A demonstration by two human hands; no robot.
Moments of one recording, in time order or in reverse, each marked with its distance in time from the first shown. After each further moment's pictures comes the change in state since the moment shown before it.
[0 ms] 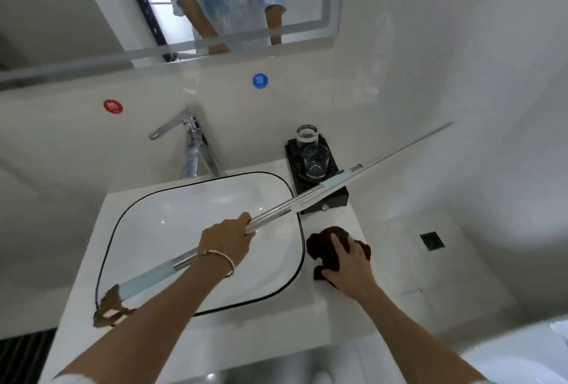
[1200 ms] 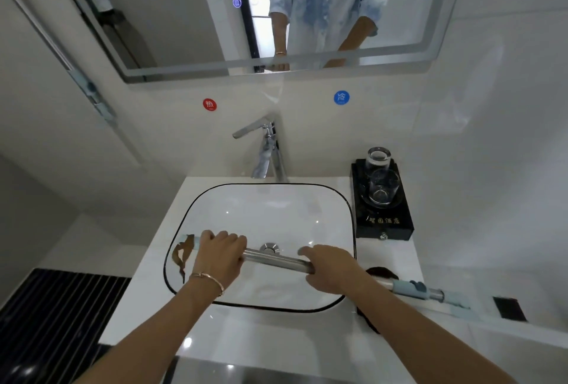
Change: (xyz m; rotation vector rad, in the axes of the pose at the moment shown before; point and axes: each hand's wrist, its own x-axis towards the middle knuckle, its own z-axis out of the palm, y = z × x) left_hand -0.060 -0.092 0.007 0.248 0.215 -0.015; right_hand -0.007 -0.158 -0.041 -0.391 -0.217 -0.676
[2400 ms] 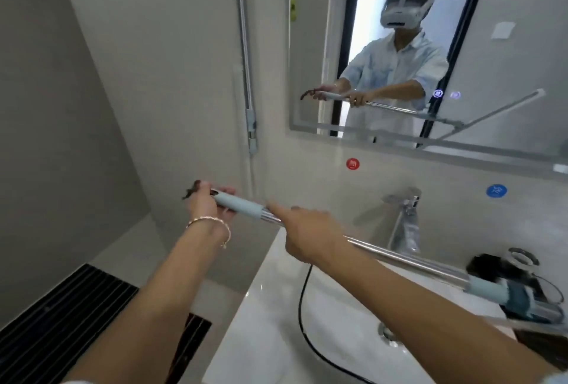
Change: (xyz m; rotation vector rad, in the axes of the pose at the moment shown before) left_hand -0.052 -0.323 -0.093 -2.344 0.877 -1.156; right_hand 0.112 -0.378 -0.112 -0.314 0.433 -0.300
